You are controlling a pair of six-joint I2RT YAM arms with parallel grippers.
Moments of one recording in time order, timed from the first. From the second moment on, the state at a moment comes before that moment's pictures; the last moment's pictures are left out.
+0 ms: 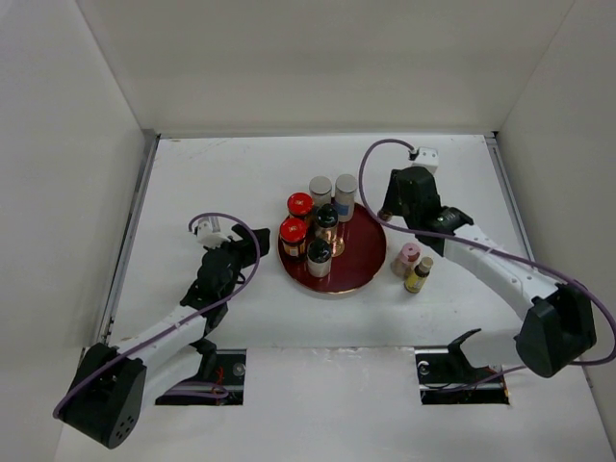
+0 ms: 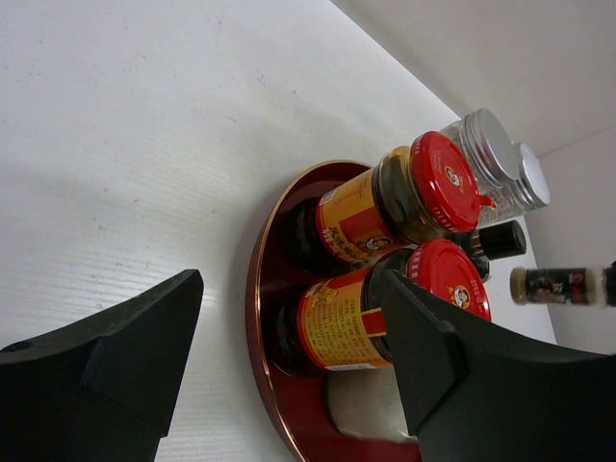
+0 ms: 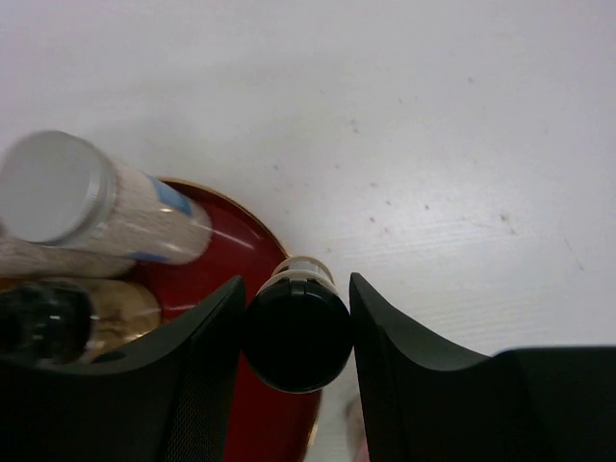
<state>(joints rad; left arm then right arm) -0.44 0.93 0.18 0.59 -0.26 -0.80 0.49 1.33 1.00 -0.24 0.46 0.43</state>
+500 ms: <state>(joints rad) -0.44 0.92 0.18 0.59 -0.27 -0.80 0.57 1.64 1.14 -0.16 0.41 0.41</state>
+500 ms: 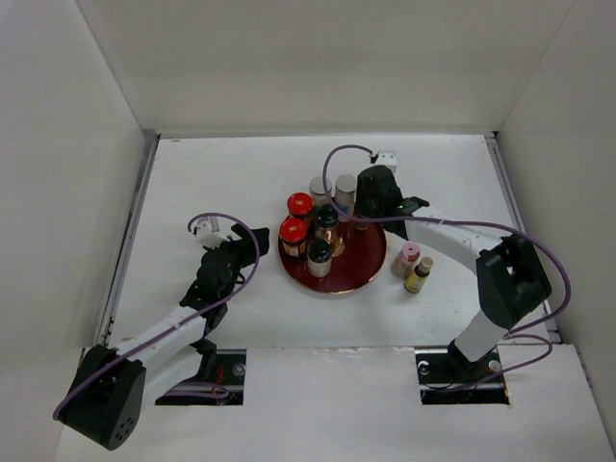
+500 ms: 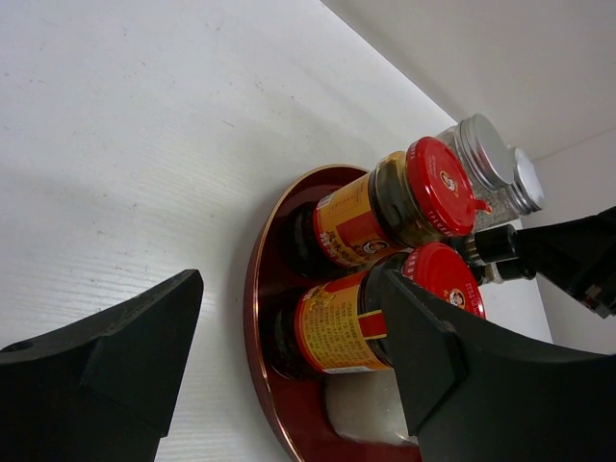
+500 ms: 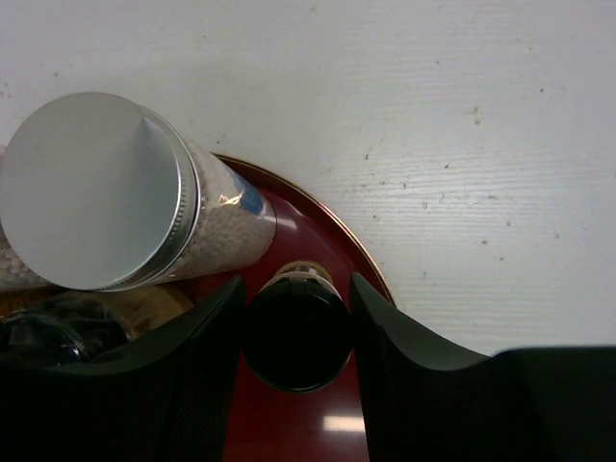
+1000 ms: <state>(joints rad) -0.44 0.93 0.18 0.59 -0.26 -0.80 0.62 1.50 1.09 -0.18 0.44 0.41</state>
